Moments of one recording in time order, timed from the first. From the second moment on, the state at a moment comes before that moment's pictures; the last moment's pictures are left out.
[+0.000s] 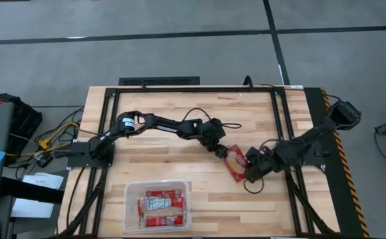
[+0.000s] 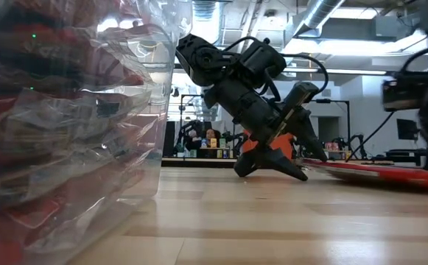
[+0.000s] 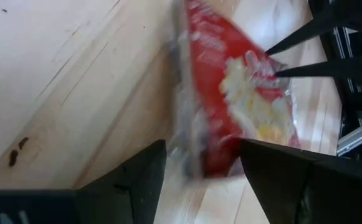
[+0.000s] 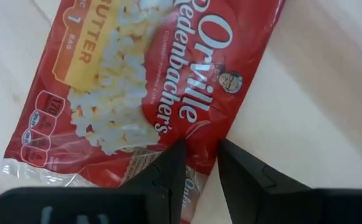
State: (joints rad) left arm 0.12 2.34 1.63 0.01 0.37 -0.79; right arm 0.52 1.25 0.44 -0.49 0.32 1.17
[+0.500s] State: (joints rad) left arm 0.12 2.34 1.63 0.02 0.42 -0.81; right arm 0.34 1.24 0.44 -0.37 0.30 0.96
